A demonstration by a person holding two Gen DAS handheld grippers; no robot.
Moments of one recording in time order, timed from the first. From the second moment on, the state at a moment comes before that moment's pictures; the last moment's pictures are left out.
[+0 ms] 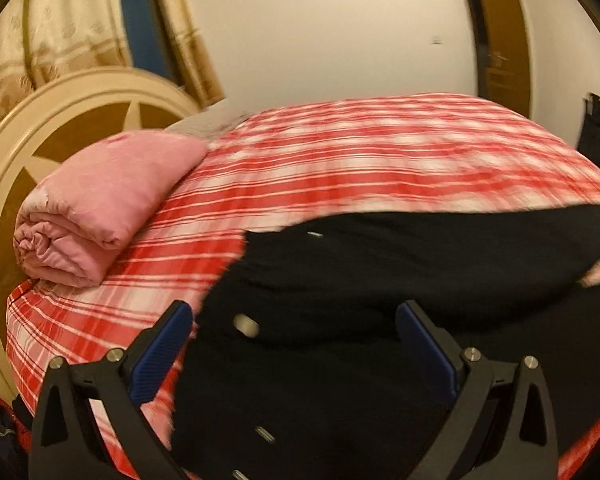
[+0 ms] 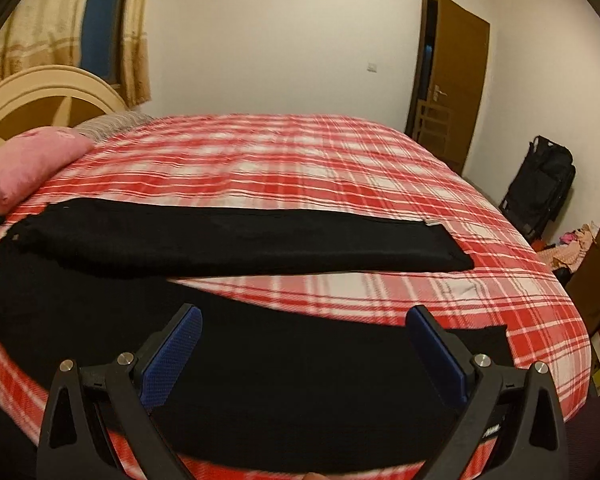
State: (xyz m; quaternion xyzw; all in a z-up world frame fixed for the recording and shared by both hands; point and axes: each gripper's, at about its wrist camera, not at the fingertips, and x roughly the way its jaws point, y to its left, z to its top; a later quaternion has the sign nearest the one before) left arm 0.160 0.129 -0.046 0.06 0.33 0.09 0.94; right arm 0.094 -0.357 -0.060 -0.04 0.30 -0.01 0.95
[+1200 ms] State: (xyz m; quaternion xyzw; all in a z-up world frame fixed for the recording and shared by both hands) left arm 0.354 0.220 -0.136 -0.01 0.47 0.00 0.88; right arm 0.316 -0.611 -0.104 0.11 0.43 -0.16 0.88
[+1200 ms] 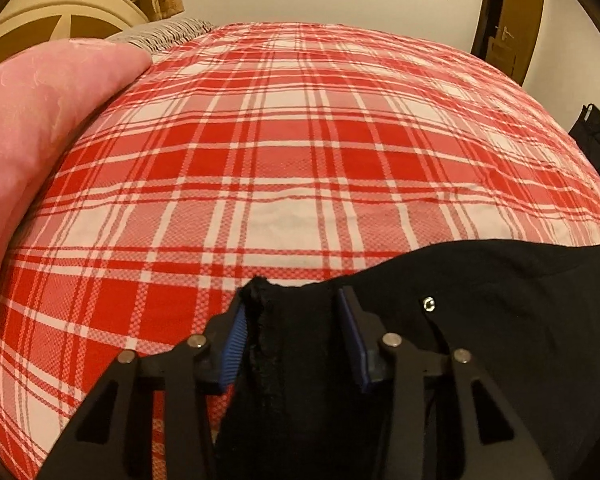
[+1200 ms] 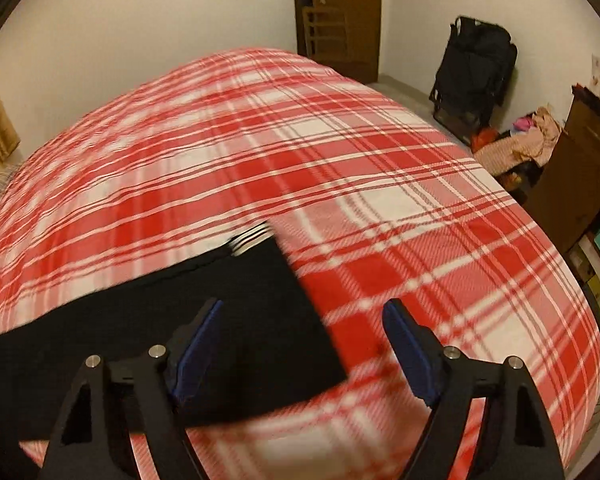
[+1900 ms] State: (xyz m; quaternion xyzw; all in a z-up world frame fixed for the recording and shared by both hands) left arm 0.350 0.196 -0.117 0.07 0.45 -0.01 0.89; right arm 0.363 -0.611 -0.113 0.13 0.45 -0.06 0.88
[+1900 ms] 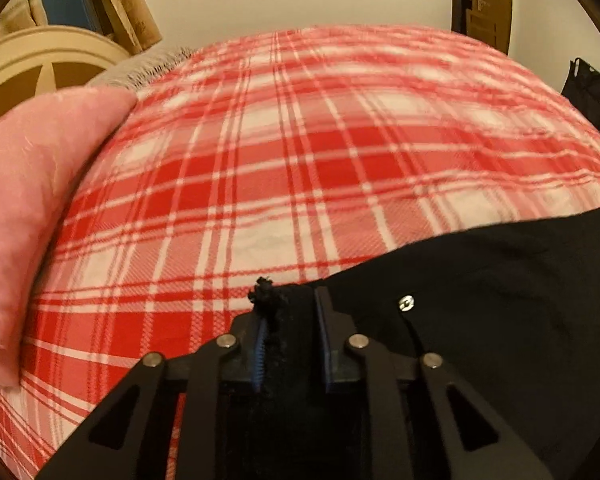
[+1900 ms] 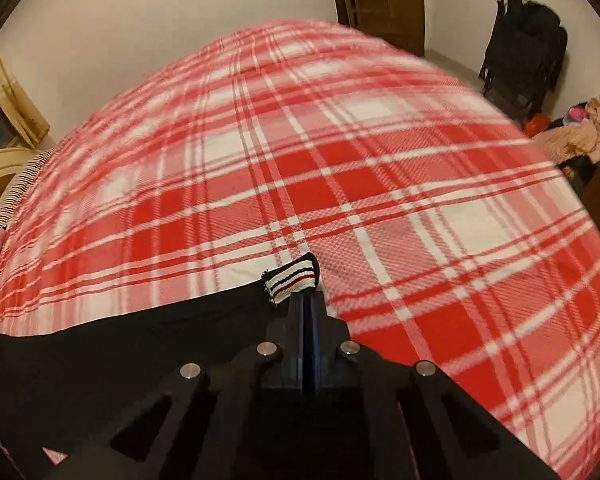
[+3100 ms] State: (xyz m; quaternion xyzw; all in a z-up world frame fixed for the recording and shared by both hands) left arm 0.131 0.227 -0.105 -0.02 0.31 -0.10 0.95; right arm 0.078 -0.371 -0.044 -0.13 0.35 0.07 0.92
